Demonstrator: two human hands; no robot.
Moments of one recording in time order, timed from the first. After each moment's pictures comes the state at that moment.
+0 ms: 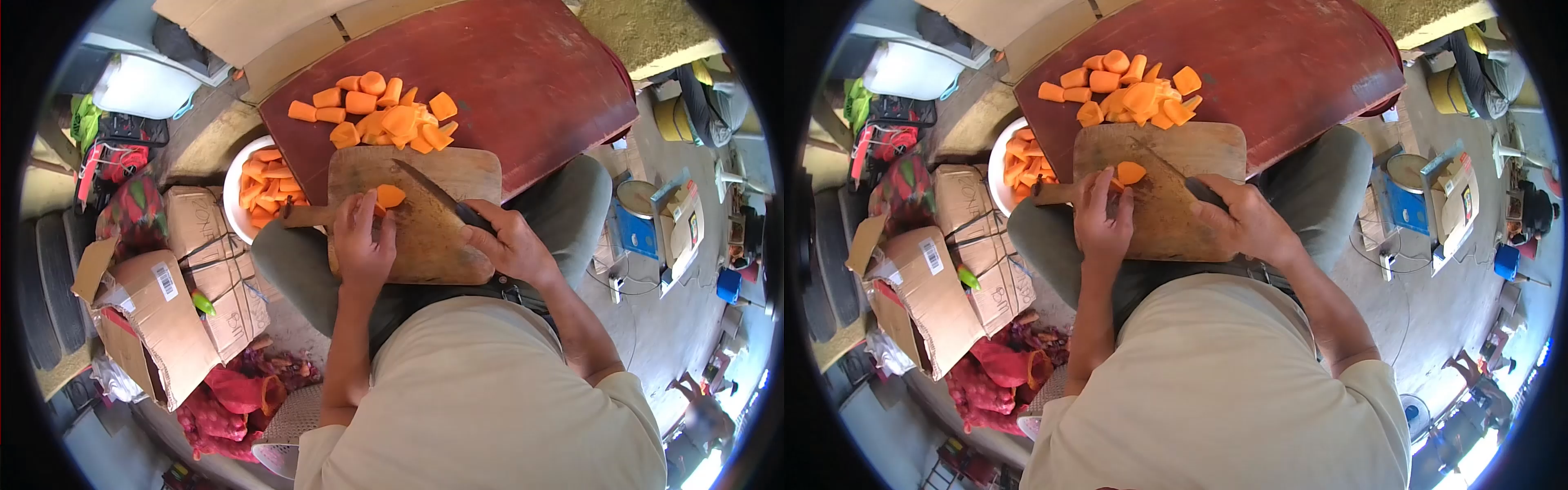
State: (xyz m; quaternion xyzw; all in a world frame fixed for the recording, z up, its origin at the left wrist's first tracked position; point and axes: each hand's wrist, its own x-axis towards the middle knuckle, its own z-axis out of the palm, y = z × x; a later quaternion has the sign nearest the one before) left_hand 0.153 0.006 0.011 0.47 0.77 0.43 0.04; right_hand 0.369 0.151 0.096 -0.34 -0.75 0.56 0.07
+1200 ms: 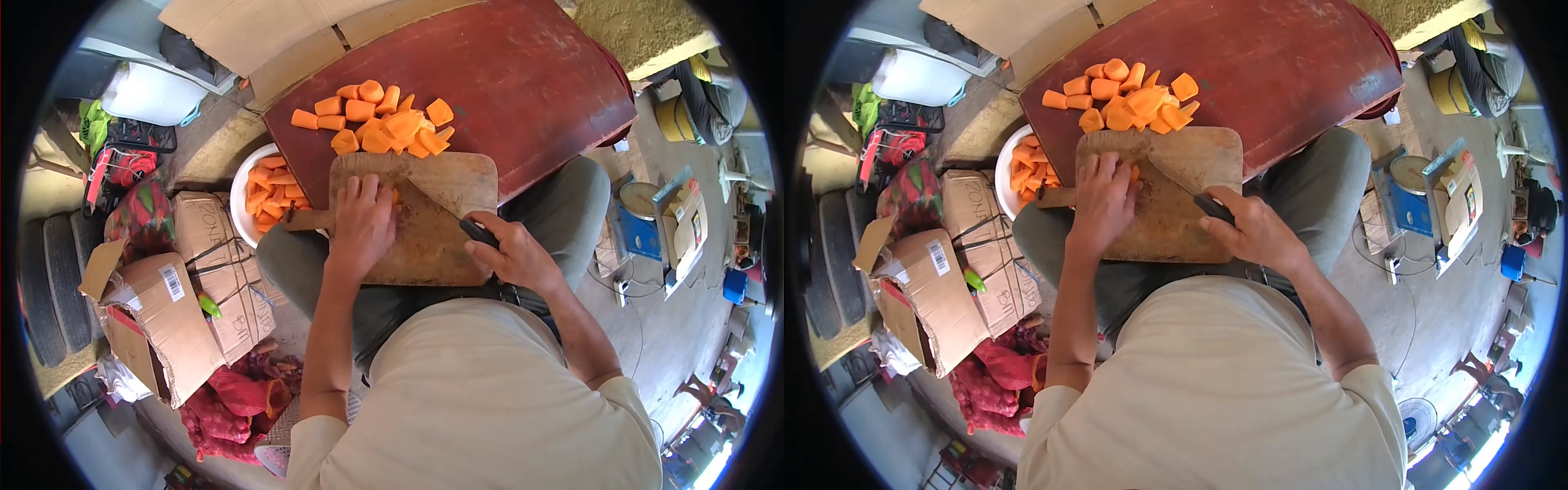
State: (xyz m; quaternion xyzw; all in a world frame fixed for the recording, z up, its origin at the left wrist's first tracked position) left_hand 0.119 0.040 0.033 0.68 0.72 0.15 0.02; right_hand 0.391 0.148 0.092 -0.35 -0.77 0.53 0.04
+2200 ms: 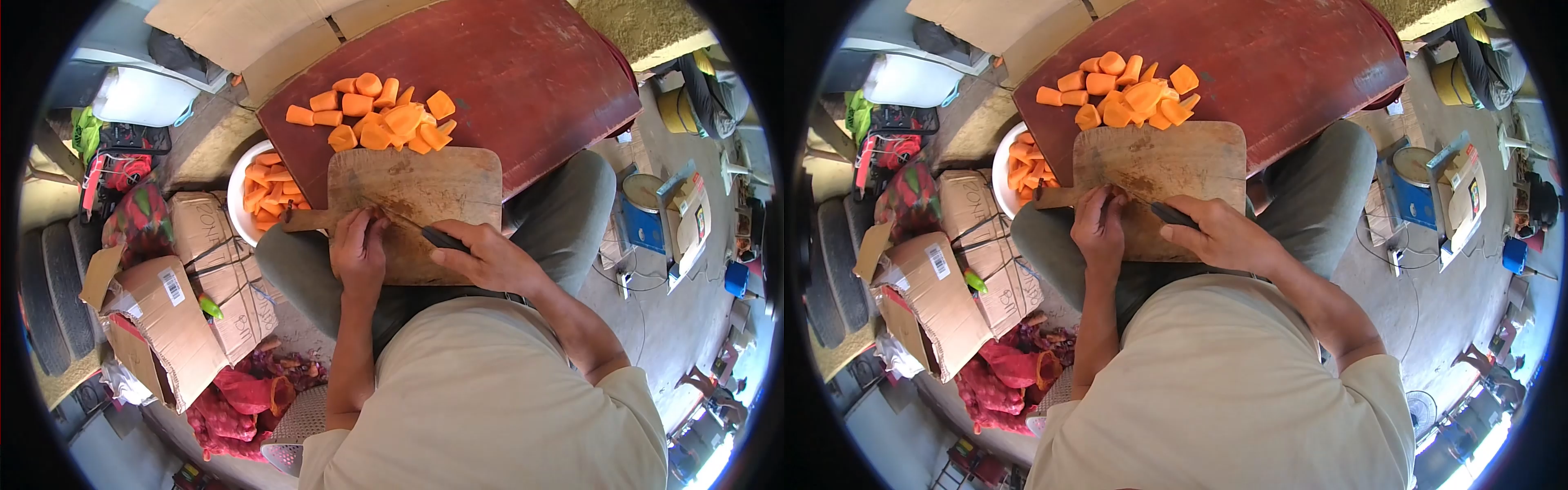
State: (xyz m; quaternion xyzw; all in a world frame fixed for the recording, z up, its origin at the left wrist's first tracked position) left_hand 0.152 -0.005 -0.006 0.43 0.75 0.50 0.04; right_hand 0.349 0.136 0.096 -0.27 -0.74 0.61 0.01
